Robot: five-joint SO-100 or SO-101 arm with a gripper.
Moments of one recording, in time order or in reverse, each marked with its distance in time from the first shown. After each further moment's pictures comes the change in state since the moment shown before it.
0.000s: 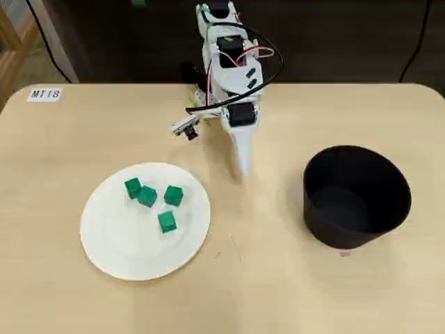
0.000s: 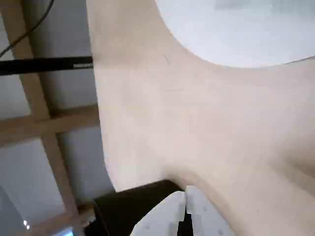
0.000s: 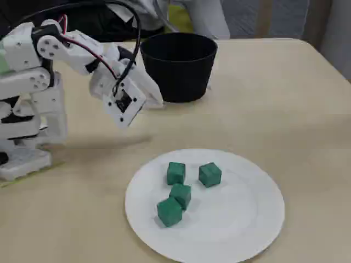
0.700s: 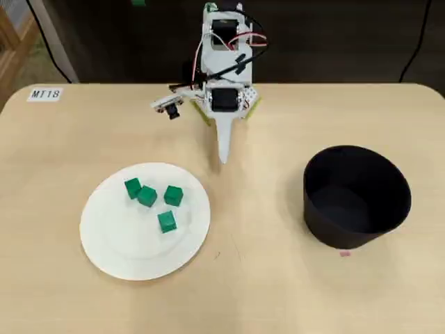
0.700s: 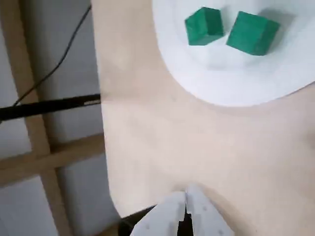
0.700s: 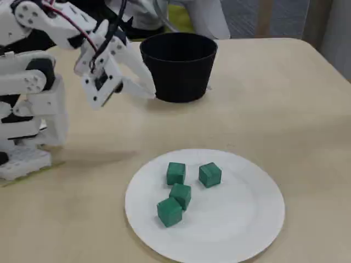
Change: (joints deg) arm 10.4 -13.6 -22.8 17.3 -2.1
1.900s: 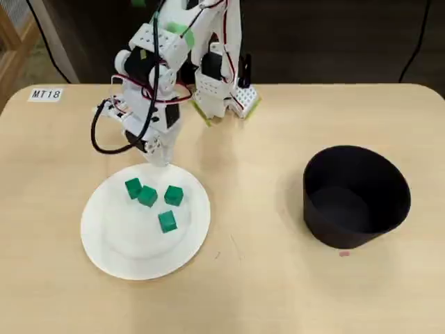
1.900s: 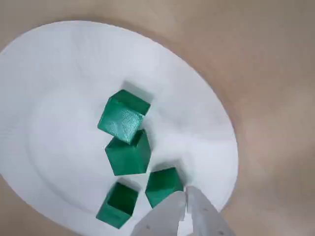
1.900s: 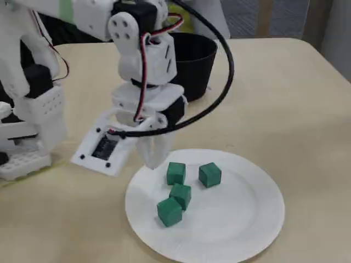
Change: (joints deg) arm 28.8 -75.9 -46.9 9.6 6.4
